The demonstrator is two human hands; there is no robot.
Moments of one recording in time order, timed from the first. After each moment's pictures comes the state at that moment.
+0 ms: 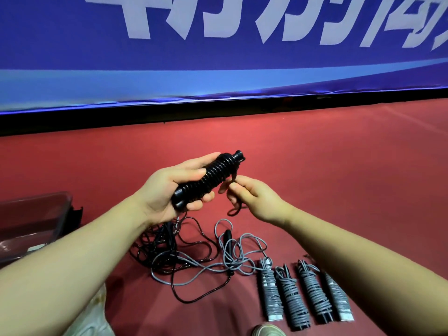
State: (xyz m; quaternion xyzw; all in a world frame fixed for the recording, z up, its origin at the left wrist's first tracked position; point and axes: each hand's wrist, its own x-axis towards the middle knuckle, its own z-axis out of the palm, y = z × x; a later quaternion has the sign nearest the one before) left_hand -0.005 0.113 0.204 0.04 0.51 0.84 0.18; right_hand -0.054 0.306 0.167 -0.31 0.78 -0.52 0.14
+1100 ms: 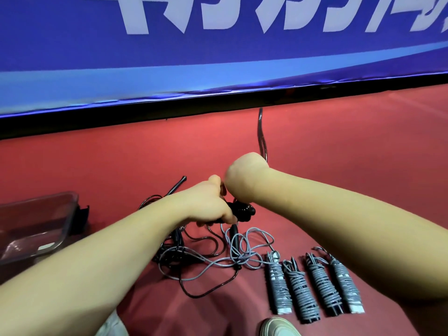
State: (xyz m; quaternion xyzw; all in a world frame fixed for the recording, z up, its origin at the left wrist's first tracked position) left_hand -0.010 0.151 0.194 -0.02 0.89 0.40 0.23; right_hand -0.051 0.247 0.230 -0.34 0.88 0.32 0.10
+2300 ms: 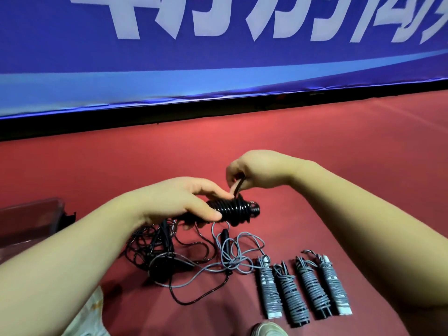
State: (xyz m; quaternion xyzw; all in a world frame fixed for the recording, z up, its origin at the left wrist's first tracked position) left_hand 0.003 0.127 0.226 0.09 0.81 0.51 0.27; right_hand -0.083 0.310 0.236 -0.41 0.91 -0.03 0.10
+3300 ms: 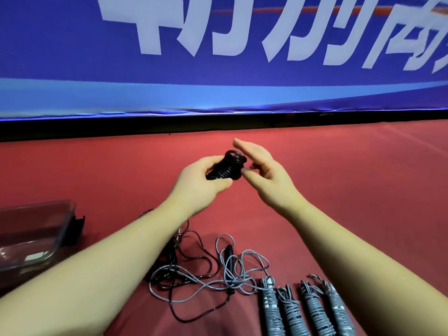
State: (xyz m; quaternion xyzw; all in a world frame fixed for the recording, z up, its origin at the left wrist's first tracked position) left_hand -0.029 0.140 0.216 -0.01 0.85 0.52 -0.11; right_hand -0.083 0.301 0.209 -0.35 0.78 -0.51 -0.06
